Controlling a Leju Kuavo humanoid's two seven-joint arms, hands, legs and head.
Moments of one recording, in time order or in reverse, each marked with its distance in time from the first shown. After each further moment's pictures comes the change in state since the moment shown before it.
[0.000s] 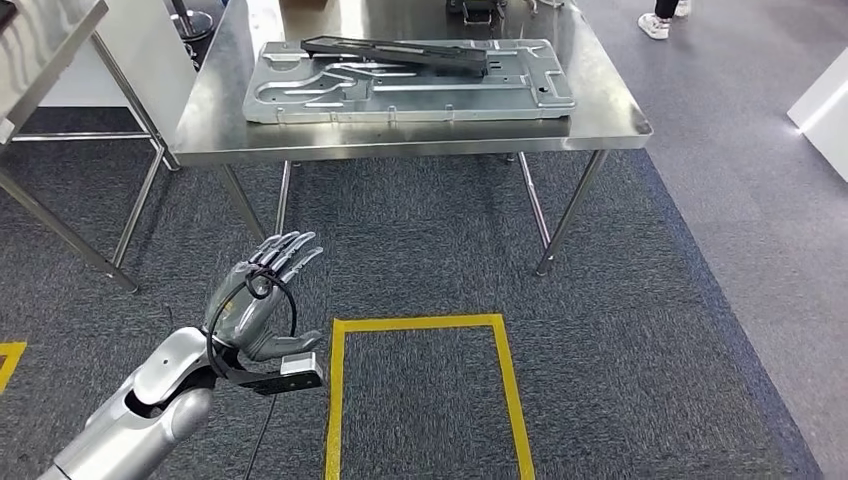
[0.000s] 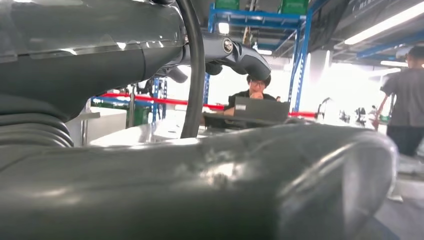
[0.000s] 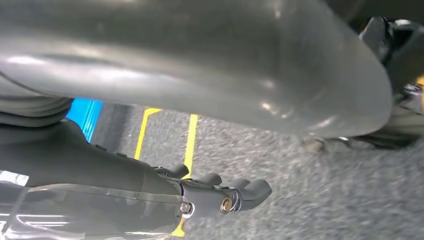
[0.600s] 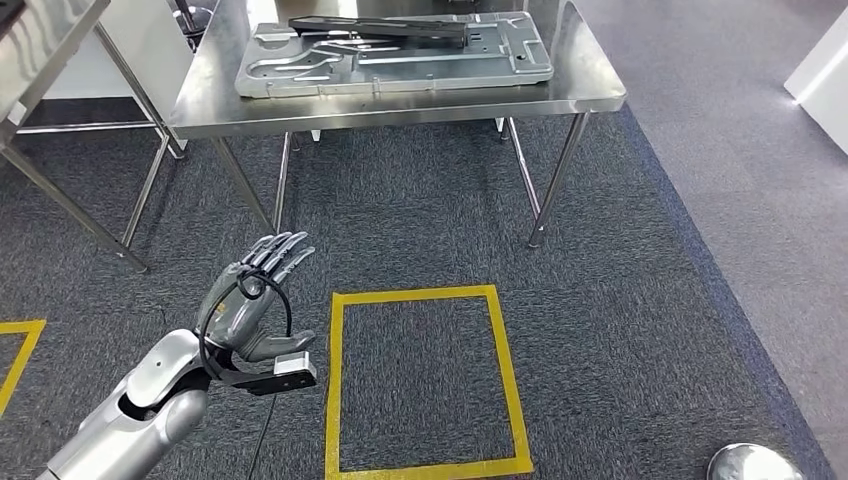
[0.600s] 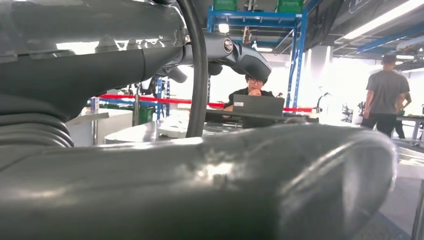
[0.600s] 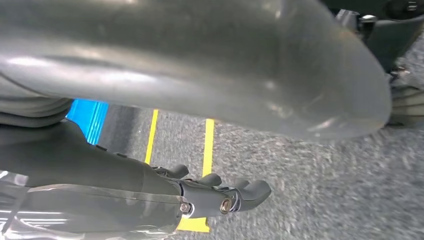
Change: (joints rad) left arm 0.013 0.024 0.021 -0.008 0.006 0.004 0.001; right arm -0.005 -0.001 0.001 0.000 -0.006 -0.002 0.002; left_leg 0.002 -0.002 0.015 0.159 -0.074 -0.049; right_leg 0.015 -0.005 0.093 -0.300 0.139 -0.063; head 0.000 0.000
